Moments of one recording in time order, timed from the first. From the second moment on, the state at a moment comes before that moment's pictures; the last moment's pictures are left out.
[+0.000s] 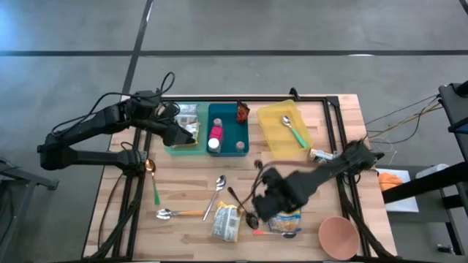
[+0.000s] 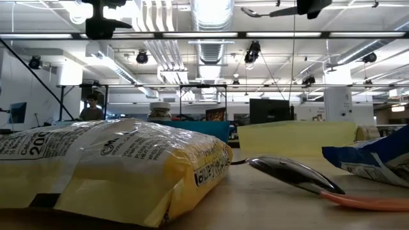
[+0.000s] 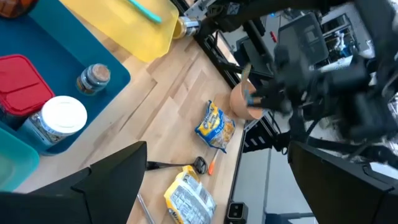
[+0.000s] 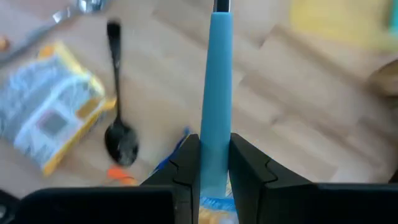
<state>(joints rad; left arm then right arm) 0.37 0.91 1.01 -0.65 0.49 -0.71 0.49 1.93 1.95 -1.57 0.27 1.53</state>
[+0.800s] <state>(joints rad) 0.37 0.91 1.01 -0.55 0.44 -0.78 -0.42 1.29 1.17 -1.06 0.07 0.68</state>
